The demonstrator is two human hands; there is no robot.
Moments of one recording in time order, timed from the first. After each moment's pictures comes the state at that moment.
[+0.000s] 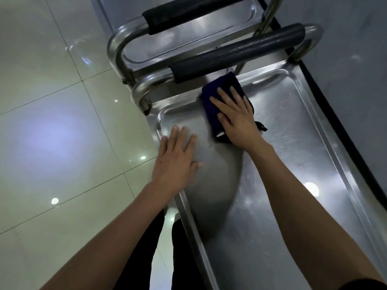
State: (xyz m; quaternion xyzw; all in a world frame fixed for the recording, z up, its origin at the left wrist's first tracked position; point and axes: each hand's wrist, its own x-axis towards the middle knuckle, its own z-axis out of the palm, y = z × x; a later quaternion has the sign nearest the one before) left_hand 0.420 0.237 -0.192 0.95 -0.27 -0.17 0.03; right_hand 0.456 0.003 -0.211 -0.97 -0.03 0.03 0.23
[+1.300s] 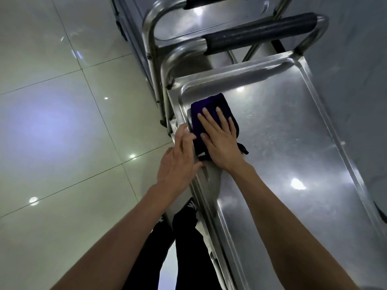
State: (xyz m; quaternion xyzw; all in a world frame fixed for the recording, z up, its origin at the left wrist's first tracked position) left_hand 0.348 0.307 -0.196 0.94 -0.21 -0.09 0.26; right_hand 0.359 0.137 -0.219 -0.98 0.00 0.07 0.20
